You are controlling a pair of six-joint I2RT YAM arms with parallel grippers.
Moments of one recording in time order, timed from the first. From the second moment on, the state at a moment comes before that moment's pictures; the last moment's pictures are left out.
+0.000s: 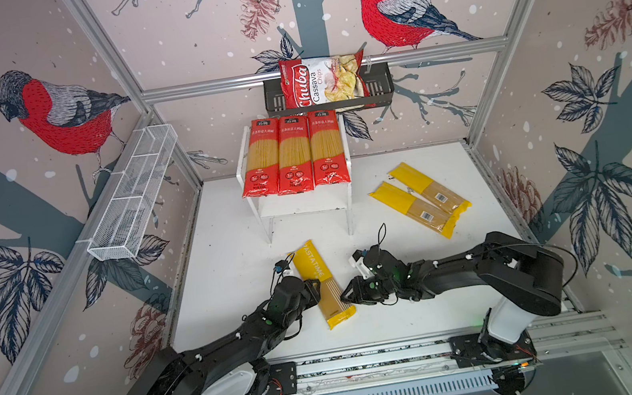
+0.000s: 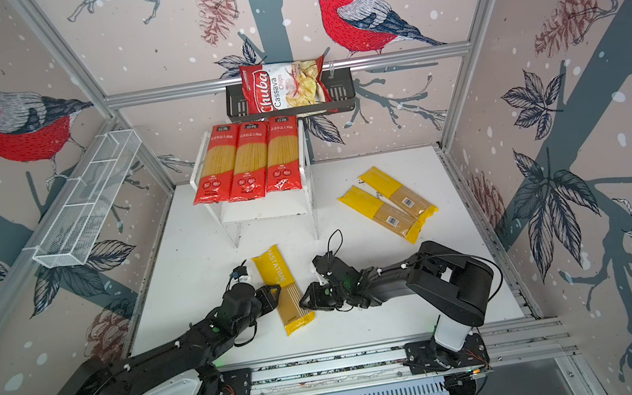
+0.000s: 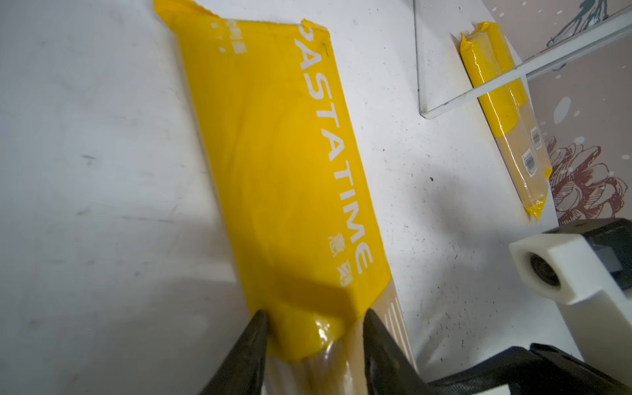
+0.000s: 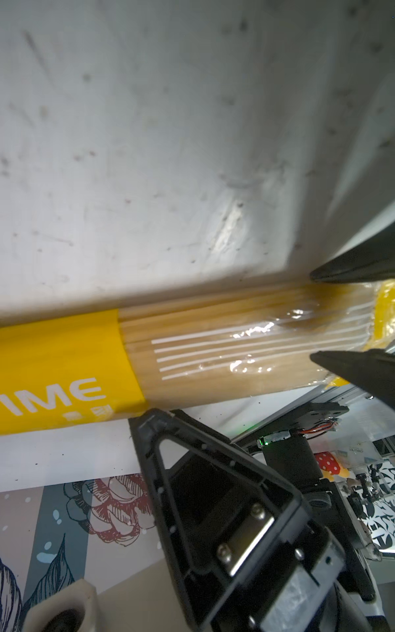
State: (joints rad) left arm -0.71 1.09 0.17 0.25 -0.08 -0.91; right arm 1.01 1.65 0.60 0.30 -0.41 1.00
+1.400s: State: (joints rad) left arm -0.76 1.18 0.14 0.40 0.00 -1.06; right arm 0.95 1.81 0.63 0.54 -0.44 1.10
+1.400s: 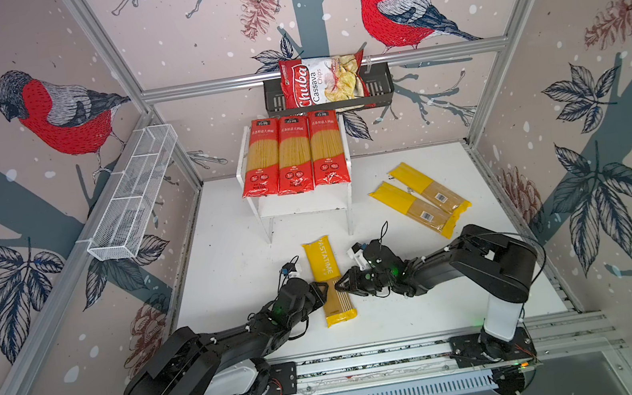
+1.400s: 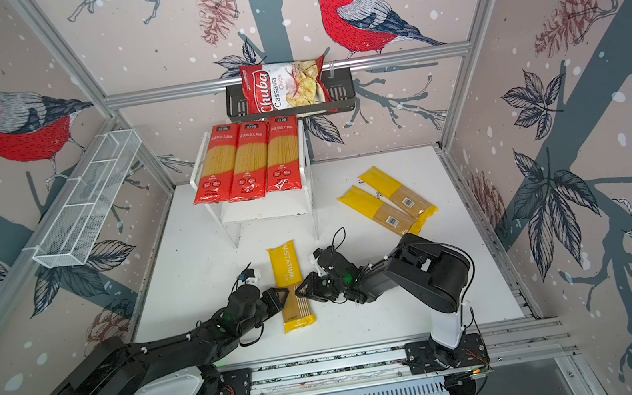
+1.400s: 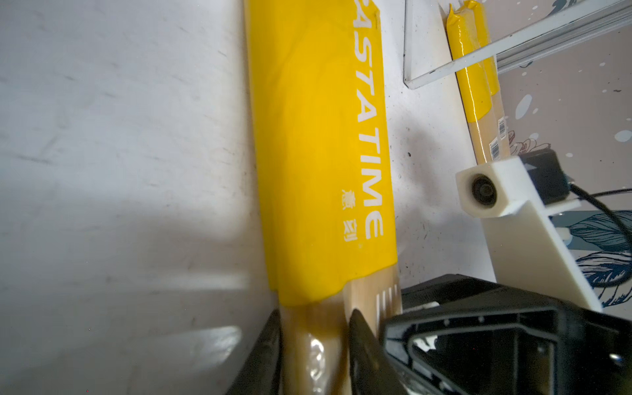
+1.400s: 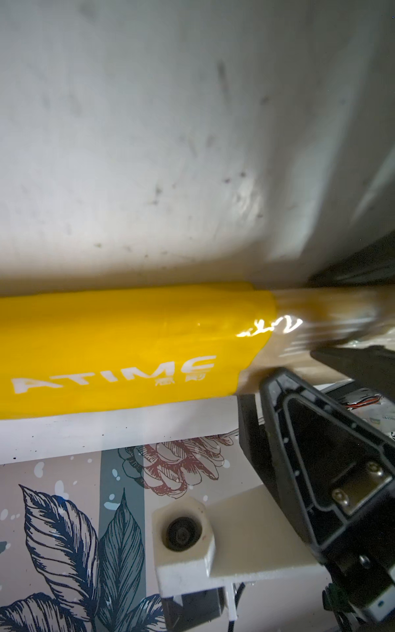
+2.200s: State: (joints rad) left arm -0.71 0.76 0.22 0.06 -0.03 -1.01; right arm 0.96 1.67 0.58 0.53 -0.48 1.08
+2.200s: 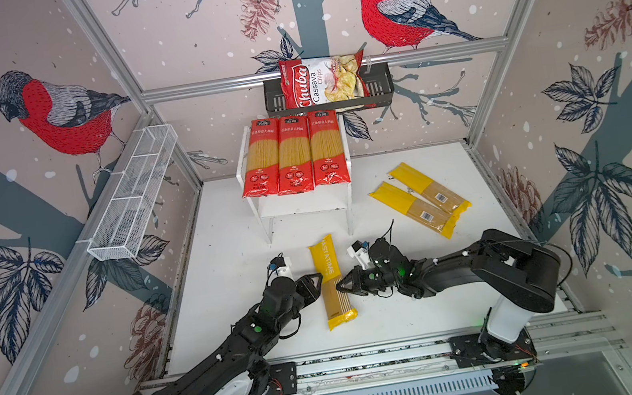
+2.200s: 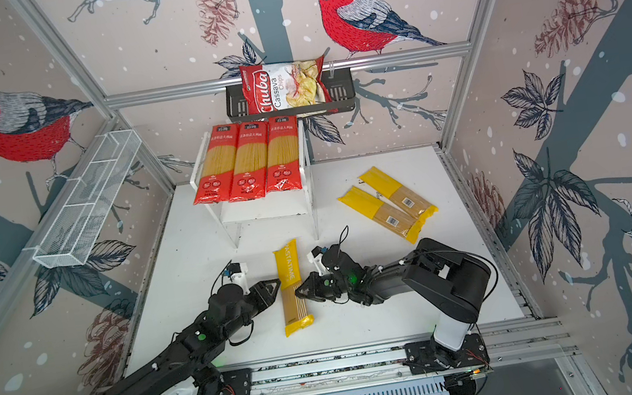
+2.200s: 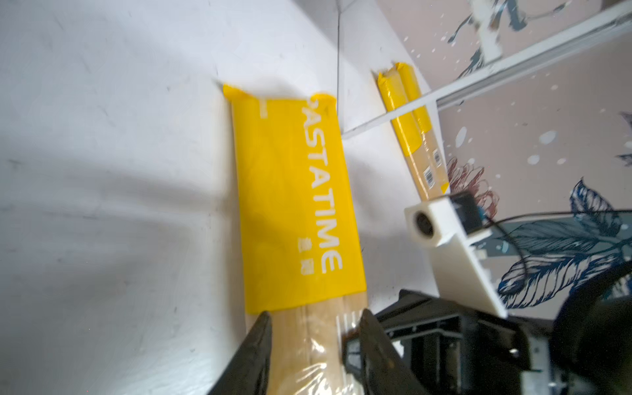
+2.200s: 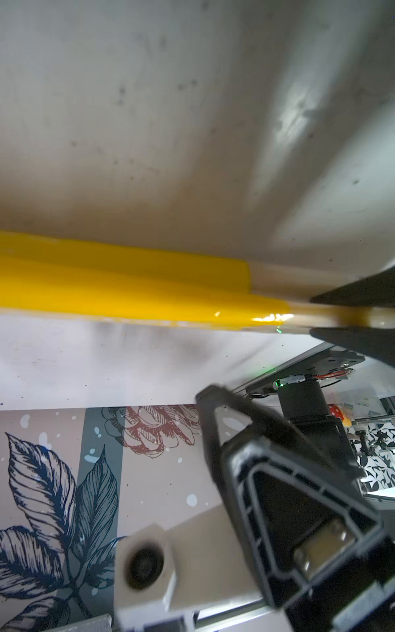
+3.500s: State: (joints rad) left arm -0.52 0.48 0.30 -0.08 -0.04 -0.91; right arm 0.92 1.53 0.77 0.49 -0.34 1.02
